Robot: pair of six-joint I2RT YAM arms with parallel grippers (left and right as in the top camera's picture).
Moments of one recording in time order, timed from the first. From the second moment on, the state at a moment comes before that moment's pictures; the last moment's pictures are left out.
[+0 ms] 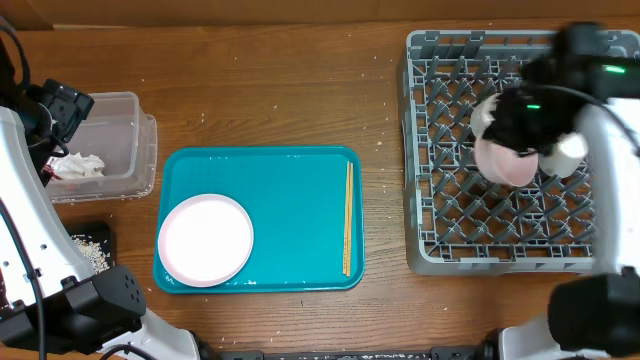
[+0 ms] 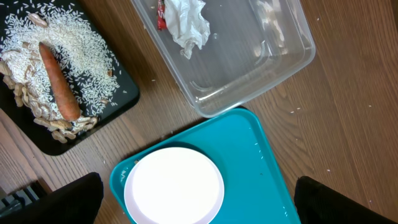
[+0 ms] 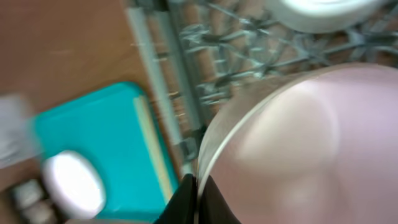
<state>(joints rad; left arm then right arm) 0.44 1.82 2.20 -1.65 -0.06 -0.73 -0.14 1.69 1.75 -1.42 -0.41 0.24</state>
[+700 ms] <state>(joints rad) 0.44 1.82 2.20 -1.65 -0.06 -0.73 -0.56 1.68 1.27 -1.33 -1.11 -0.25</state>
